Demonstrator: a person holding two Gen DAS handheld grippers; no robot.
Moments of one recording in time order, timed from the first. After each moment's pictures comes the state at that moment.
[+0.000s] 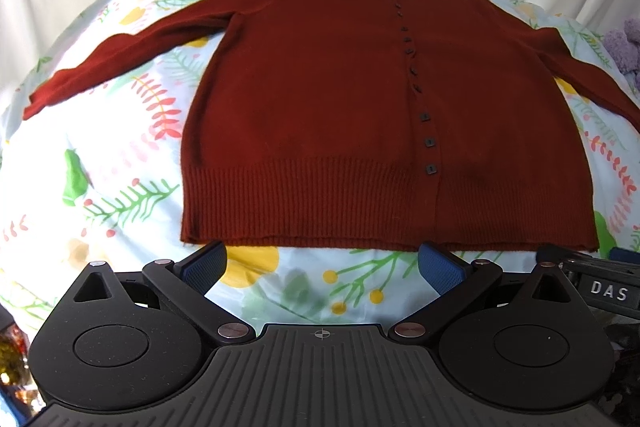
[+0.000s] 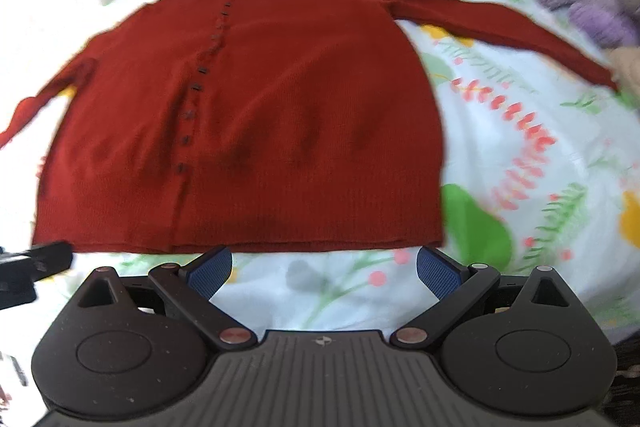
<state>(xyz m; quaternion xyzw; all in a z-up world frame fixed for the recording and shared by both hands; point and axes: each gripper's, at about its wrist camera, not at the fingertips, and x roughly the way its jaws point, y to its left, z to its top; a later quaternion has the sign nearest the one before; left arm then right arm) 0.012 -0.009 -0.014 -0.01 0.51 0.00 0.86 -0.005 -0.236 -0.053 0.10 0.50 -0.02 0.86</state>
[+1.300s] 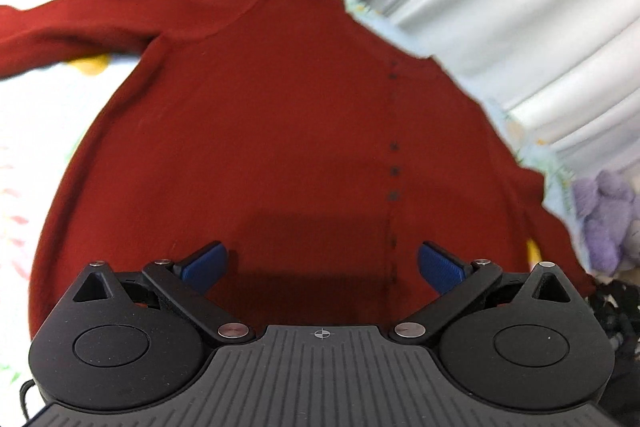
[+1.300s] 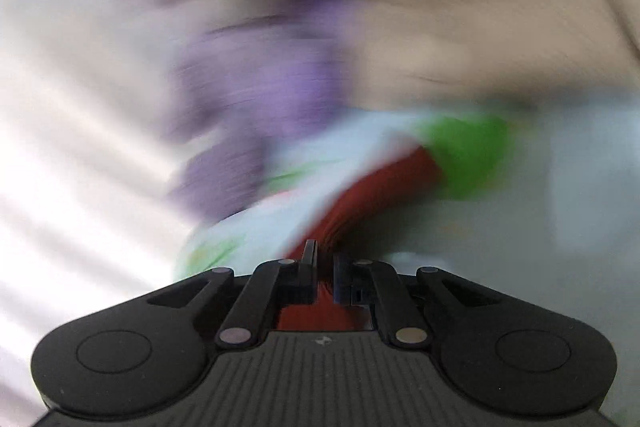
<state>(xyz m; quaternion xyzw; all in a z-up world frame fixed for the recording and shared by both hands) 0.196 0.032 -0.052 -0.22 0.48 -0.08 0.84 0.120 -0.581 -0.120 0.48 0.15 -0.30 0.81</state>
